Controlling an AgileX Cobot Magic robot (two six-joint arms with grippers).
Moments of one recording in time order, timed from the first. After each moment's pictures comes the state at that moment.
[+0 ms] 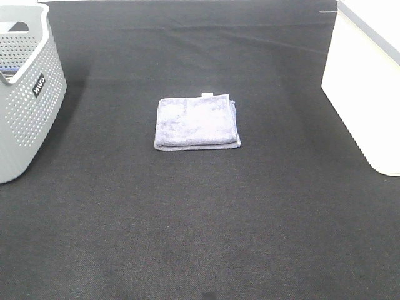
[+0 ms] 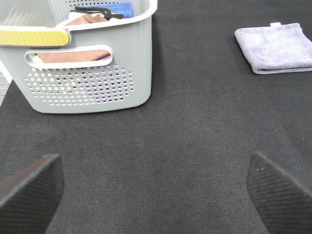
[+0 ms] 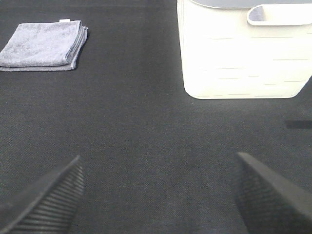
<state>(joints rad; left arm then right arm) 0.01 0.00 -0.50 -0.06 1.05 0.04 -0.02 -0.01 -0.51 0.06 1.07 -0.08</state>
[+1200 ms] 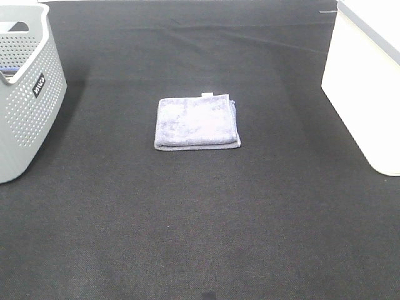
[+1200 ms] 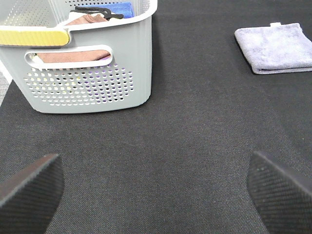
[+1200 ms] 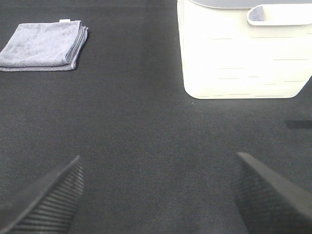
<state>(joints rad) 0.01 0.00 -0.50 -0.06 1.05 0.04 -0.02 -0.01 -0.51 0.06 1.07 -0.08</state>
